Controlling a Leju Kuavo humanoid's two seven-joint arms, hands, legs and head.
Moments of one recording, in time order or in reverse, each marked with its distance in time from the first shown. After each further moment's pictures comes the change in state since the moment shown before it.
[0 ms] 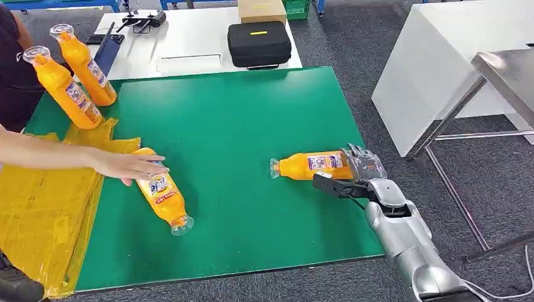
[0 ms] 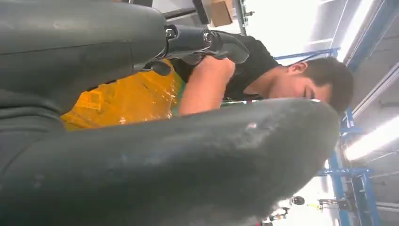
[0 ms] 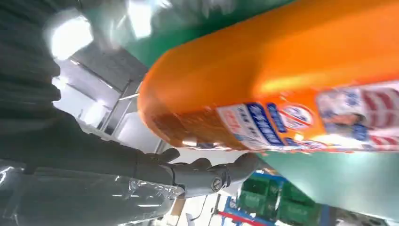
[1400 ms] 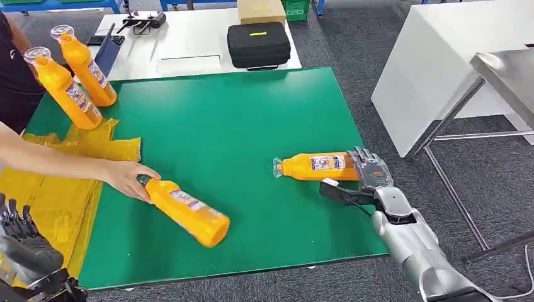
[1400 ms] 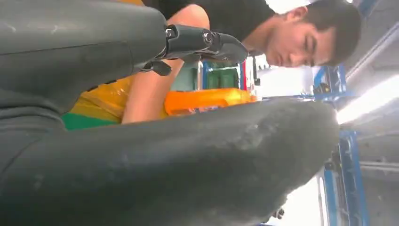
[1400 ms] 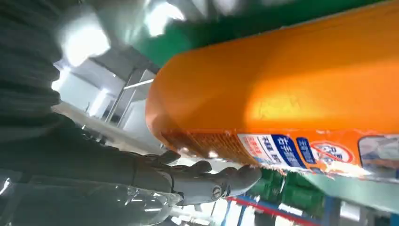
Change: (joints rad) left arm -0.136 0.196 -0.186 0.182 0.128 0.062 -0.007; right arm -0.004 -0.051 0.090 0.124 -0.012 -0.169 0.016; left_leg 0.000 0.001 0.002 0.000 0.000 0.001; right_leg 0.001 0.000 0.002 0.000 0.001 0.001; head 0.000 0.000
